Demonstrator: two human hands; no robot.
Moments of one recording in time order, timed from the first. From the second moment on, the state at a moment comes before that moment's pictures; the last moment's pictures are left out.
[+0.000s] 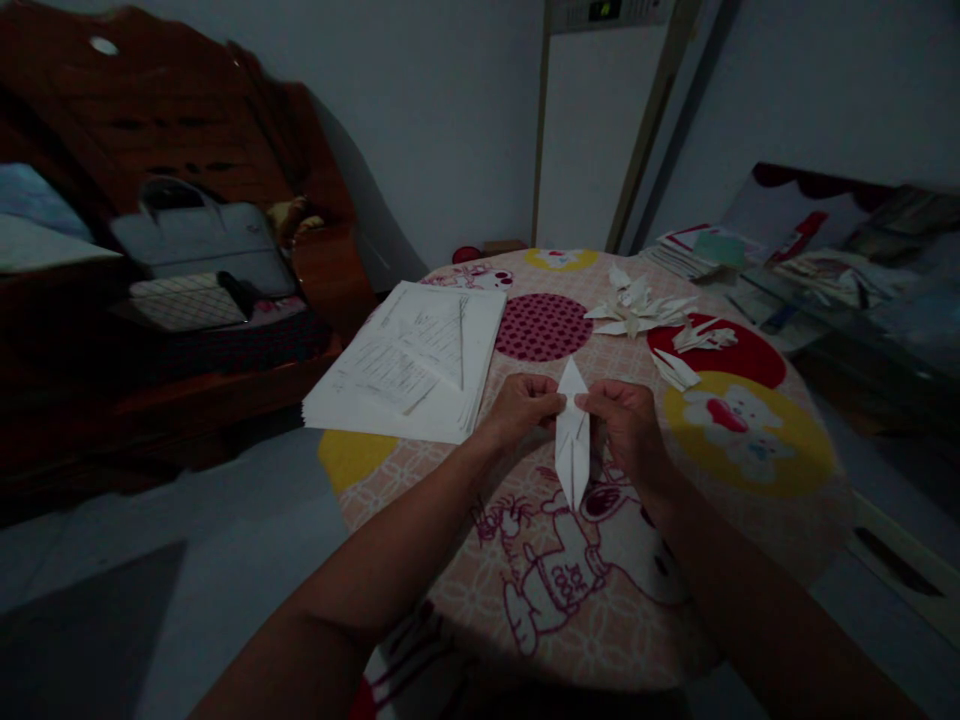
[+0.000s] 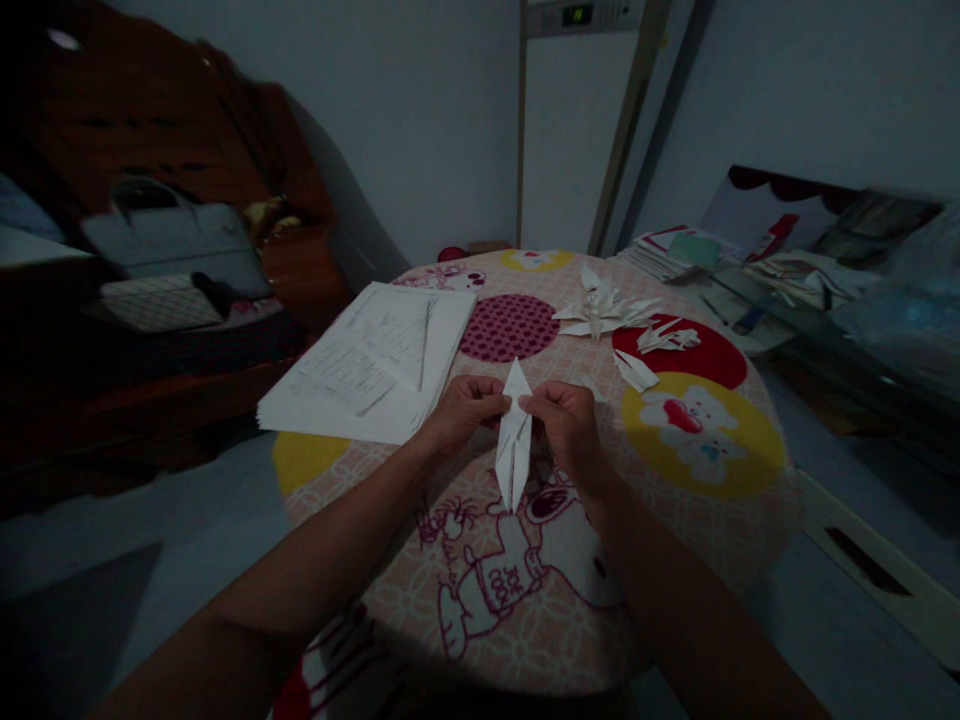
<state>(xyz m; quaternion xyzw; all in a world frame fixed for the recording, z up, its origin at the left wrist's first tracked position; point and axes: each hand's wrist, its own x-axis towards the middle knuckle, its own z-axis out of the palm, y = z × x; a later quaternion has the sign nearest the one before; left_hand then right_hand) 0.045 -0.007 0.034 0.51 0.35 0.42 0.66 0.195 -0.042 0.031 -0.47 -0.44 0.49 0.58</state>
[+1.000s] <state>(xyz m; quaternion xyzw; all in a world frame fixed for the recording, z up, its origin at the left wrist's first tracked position) 0.046 -0.012 0.030 0.75 0.35 0.51 0.22 0.192 -0.039 0.023 -0.50 -0.57 0.21 0.62</state>
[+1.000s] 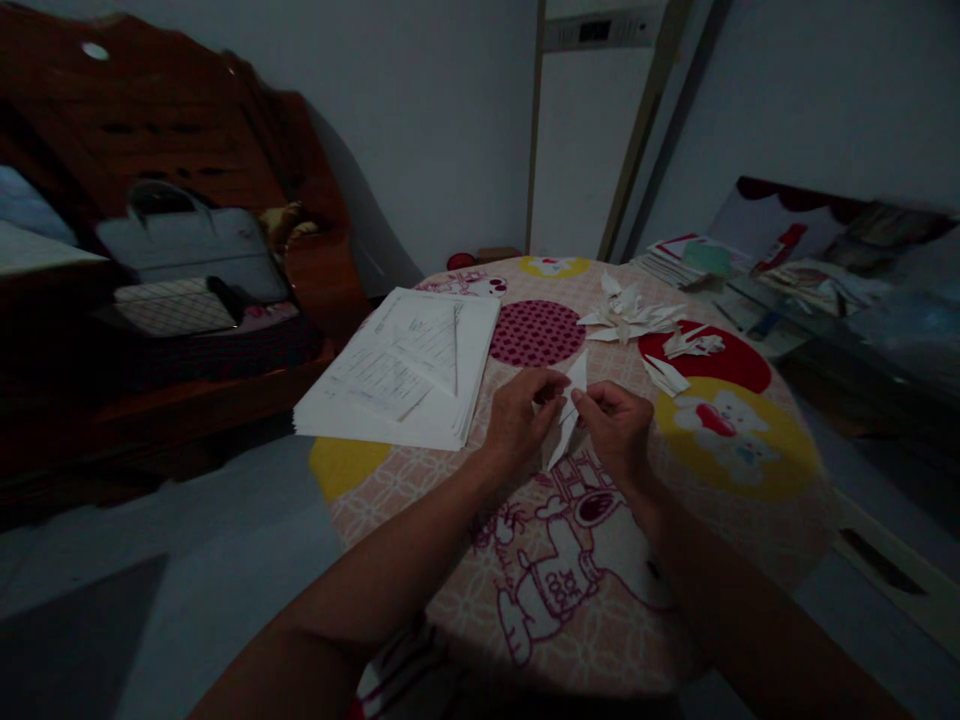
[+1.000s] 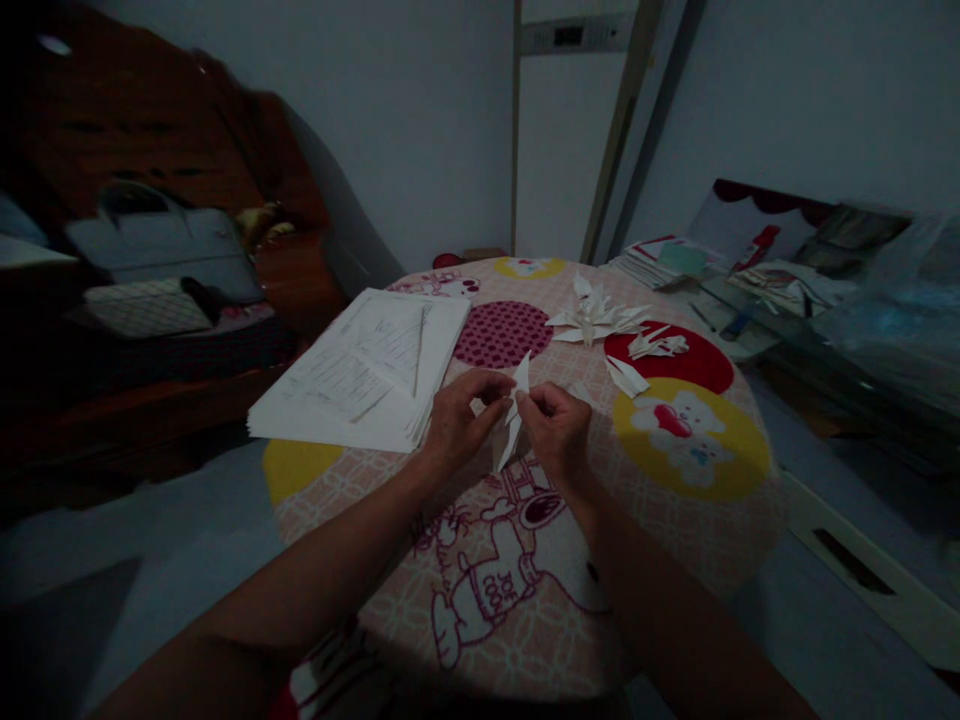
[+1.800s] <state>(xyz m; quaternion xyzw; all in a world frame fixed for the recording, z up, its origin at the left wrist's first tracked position) 0.045 -0.005 0.032 0.45 0.36 0.55 0.60 0.201 -0.035 0.032 -0.48 -0.49 0.34 0.65</state>
